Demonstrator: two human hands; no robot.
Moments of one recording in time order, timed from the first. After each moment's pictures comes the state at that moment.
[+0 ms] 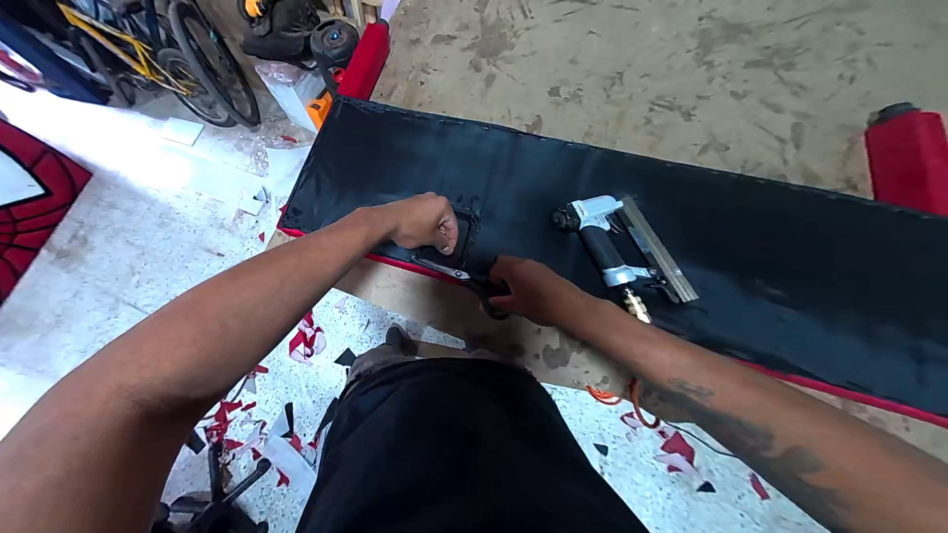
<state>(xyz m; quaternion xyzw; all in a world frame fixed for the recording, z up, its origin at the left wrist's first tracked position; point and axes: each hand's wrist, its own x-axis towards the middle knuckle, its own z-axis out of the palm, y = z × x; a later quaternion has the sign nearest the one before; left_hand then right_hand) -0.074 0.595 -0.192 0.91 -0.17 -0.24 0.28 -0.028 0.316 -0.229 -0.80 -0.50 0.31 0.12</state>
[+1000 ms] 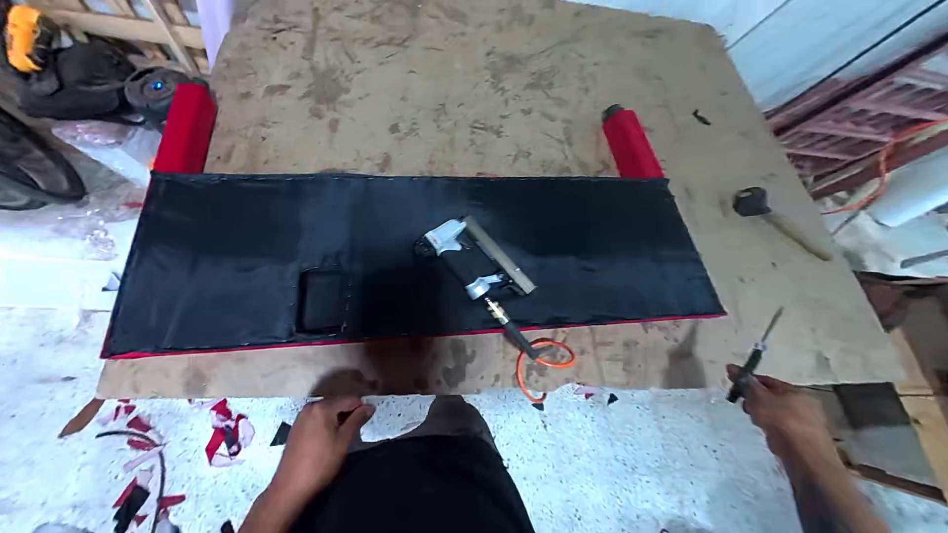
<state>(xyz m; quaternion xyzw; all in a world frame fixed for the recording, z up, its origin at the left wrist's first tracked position) -0.222 0.460 -0.228 0.85 0.17 -0.22 0.45 -0.030 -0.221 -0.208 -0.92 0.33 0.08 0.21</state>
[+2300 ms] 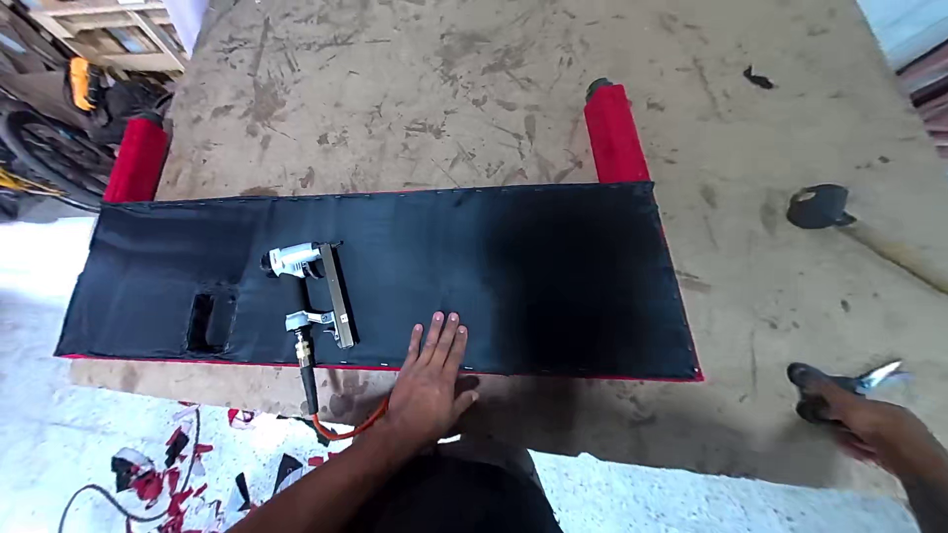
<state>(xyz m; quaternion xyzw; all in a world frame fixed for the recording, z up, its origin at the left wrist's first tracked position) 0.018 0.088 -0.247 0.96 -0.03 -0.21 0.16 0.184 -0.521 -0.296 -0.86 0.41 0.24 0.19</state>
